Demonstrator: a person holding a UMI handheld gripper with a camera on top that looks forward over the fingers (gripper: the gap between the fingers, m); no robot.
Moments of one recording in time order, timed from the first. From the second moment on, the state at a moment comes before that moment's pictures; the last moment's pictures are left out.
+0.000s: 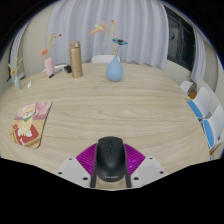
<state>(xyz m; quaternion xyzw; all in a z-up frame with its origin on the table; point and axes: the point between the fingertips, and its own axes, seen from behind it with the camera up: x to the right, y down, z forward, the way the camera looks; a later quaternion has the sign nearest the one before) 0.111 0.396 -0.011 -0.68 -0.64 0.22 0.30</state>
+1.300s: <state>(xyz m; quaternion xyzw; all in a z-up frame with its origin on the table) 0.026 0.060 0.013 -0.68 -0.63 0.24 0.29</state>
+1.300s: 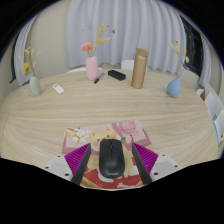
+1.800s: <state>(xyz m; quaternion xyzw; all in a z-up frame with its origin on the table) 0.183 0.070 0.140 -0.67 -0.63 0.24 0.31</state>
